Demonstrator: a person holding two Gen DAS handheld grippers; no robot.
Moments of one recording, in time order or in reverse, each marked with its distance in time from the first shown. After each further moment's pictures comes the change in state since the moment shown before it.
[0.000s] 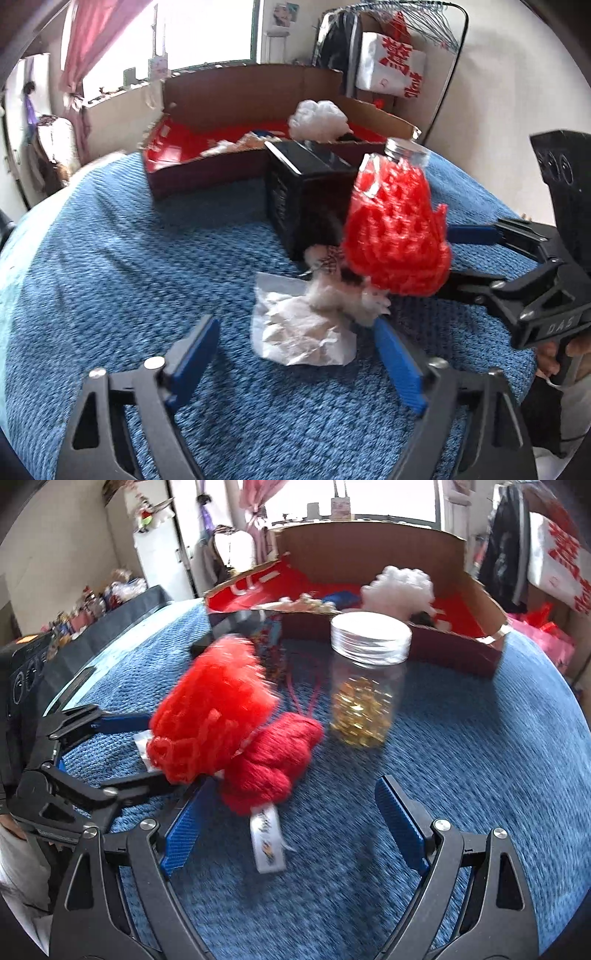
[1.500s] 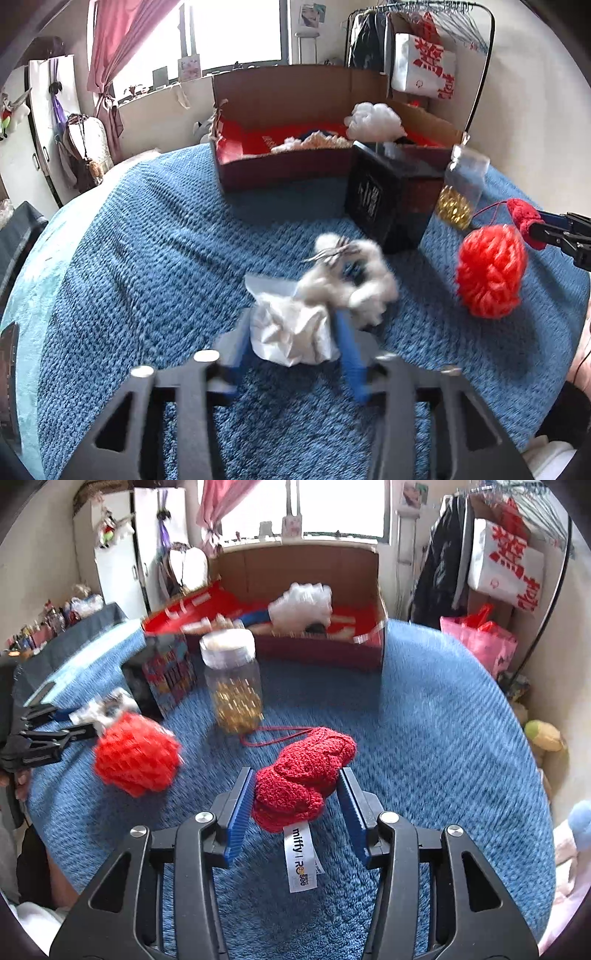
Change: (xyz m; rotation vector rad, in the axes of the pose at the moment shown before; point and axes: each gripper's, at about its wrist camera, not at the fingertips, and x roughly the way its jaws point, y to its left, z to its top) left arm -0.012 0.046 -0.009 -0.032 -0.011 0.165; right arm -0.050 -0.061 -0.025 0.063 -0.049 -0.211
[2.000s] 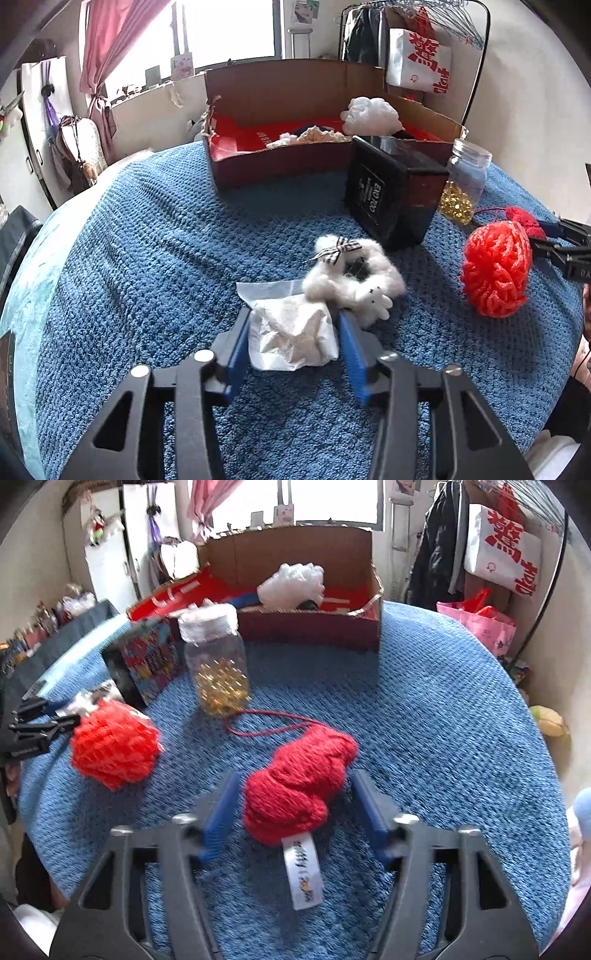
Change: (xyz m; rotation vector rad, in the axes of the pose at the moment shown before) left arm 0.007 -0.001 0.005 0.027 0.009 -0.020; right arm 0.015 -0.008 -0.009 0.036 0.015 0.018
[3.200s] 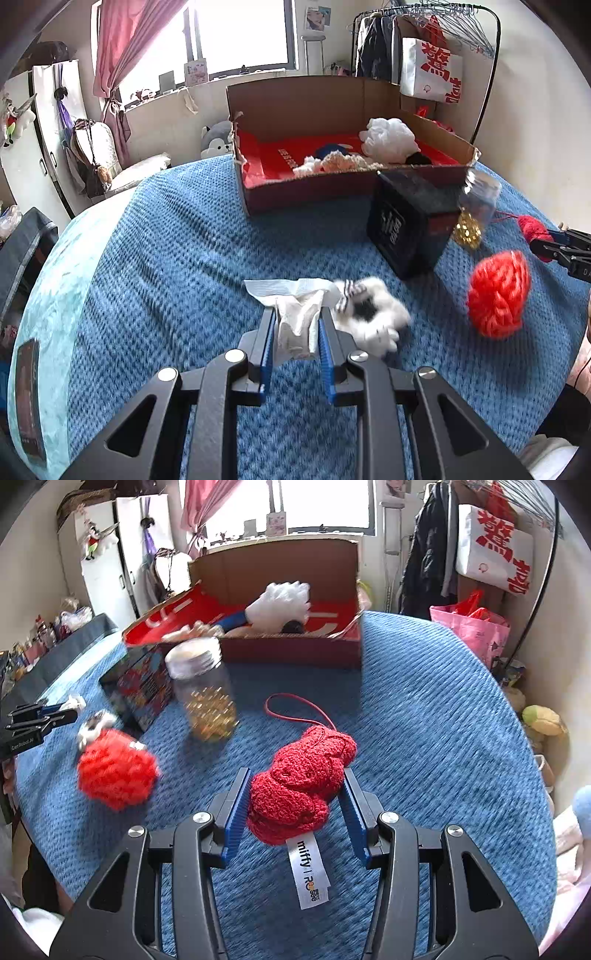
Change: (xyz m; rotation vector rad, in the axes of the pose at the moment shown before) left arm -0.020 0.018 0.020 -0.023 -0.016 0.044; right arm -0.013 -0.017 0.019 0.032 -0.021 -0.017
